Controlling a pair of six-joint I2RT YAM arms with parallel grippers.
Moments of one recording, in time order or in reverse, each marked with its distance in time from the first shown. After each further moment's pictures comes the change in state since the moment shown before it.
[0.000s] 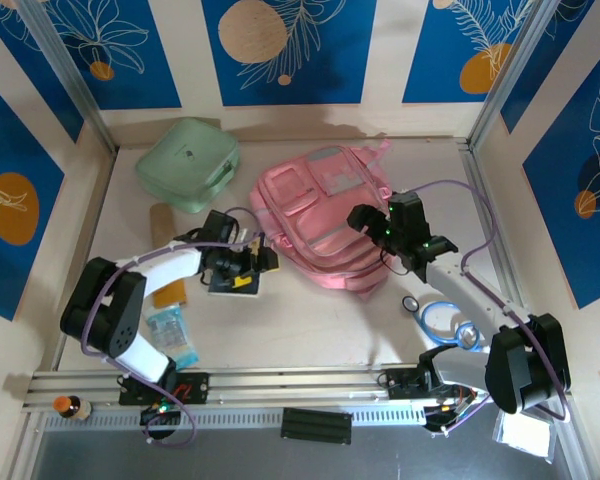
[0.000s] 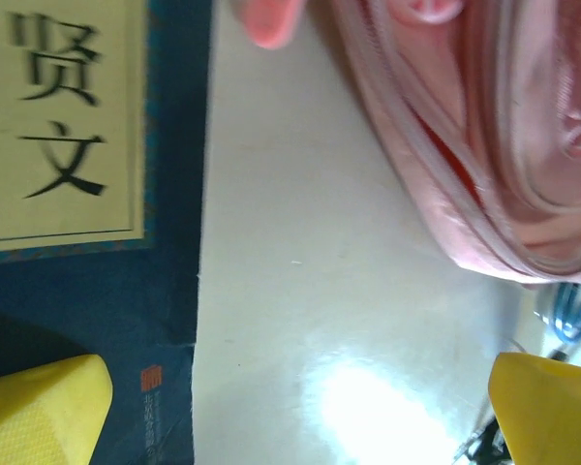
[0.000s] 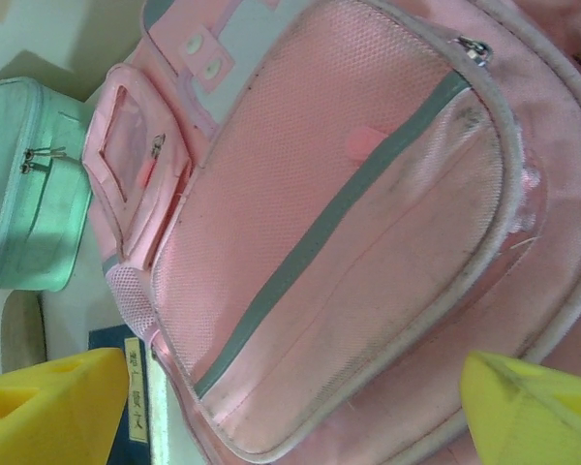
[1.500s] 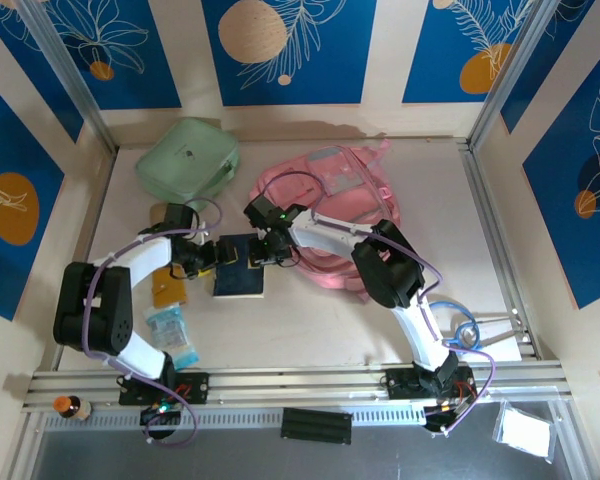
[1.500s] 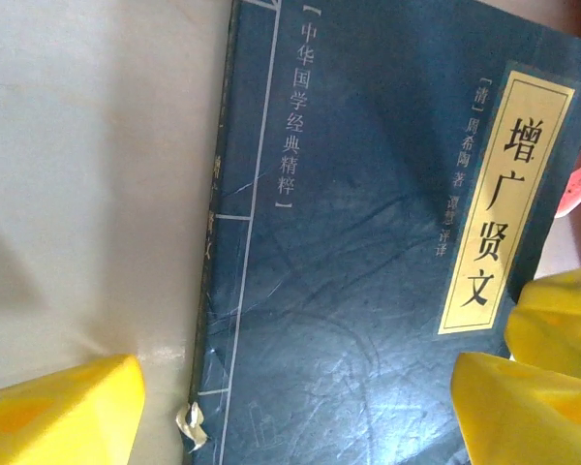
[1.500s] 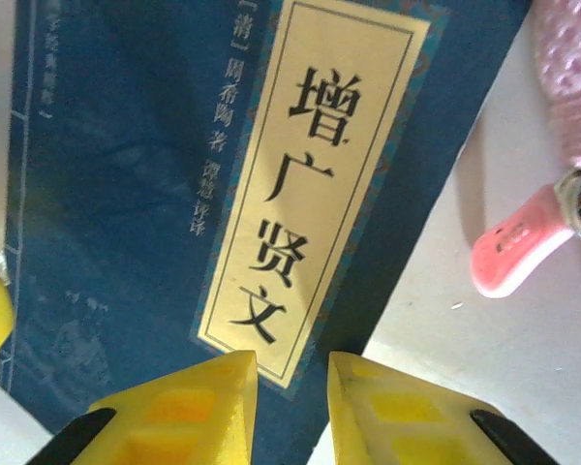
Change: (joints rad) left arm 0.304 -0.017 0.017 -0.166 -0.164 0.233; right arm 0.504 0.983 0.904 -0.444 -0.105 -0.237
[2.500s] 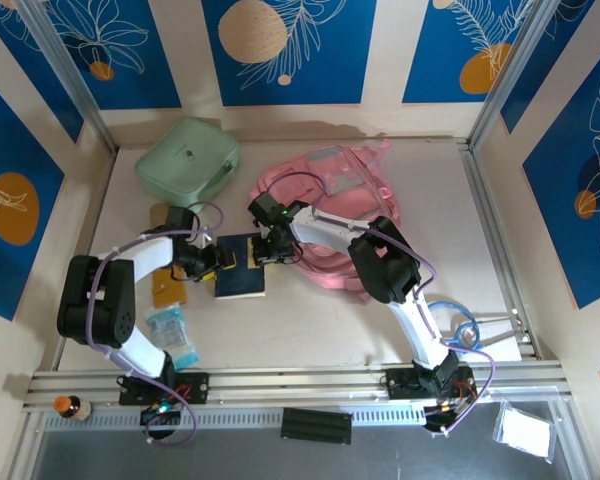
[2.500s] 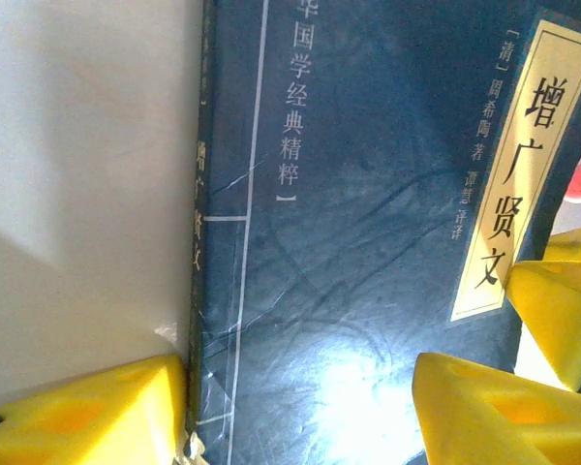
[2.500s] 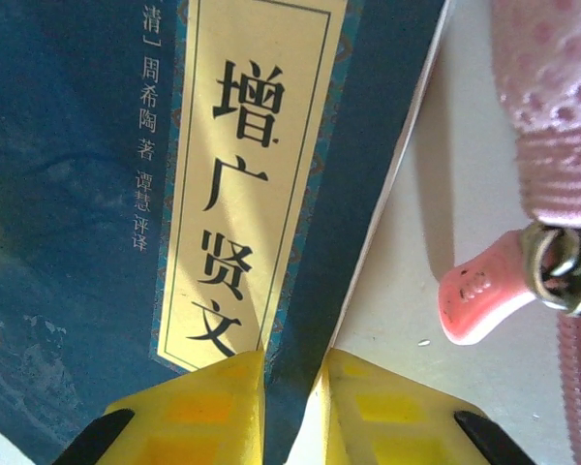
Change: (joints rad) left arm 0.007 0.047 -0.014 0.016 0.064 -0.001; right arm -0.032 0.050 0.028 -0.021 -0.071 -0.022
